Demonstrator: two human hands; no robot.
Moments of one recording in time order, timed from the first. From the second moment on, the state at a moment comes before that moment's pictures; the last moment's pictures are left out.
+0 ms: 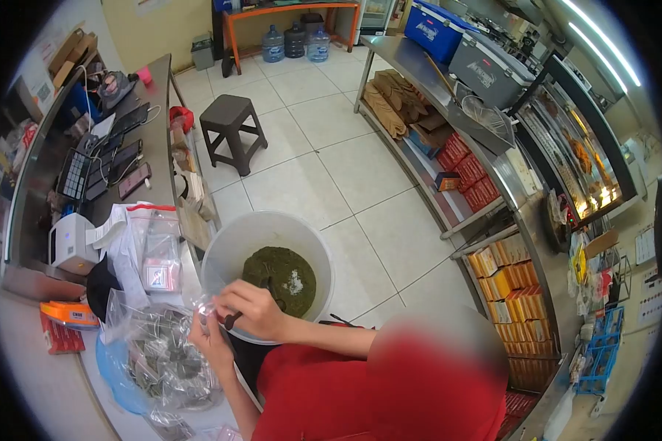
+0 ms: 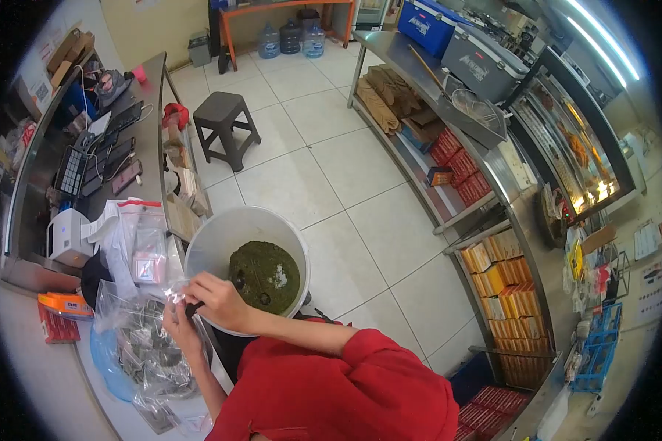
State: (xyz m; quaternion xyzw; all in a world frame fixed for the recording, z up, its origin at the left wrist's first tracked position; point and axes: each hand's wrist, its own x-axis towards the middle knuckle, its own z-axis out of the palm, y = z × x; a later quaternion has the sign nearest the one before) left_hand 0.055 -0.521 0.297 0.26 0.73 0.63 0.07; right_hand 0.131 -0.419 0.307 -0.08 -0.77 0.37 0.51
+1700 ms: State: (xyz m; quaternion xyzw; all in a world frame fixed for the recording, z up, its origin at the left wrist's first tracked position) left_hand 0.096 -0.614 0.238 0.30 0.49 0.52 0.64; right_hand 0.209 -0.353 0.095 -0.01 -0.95 0.24 -0.20
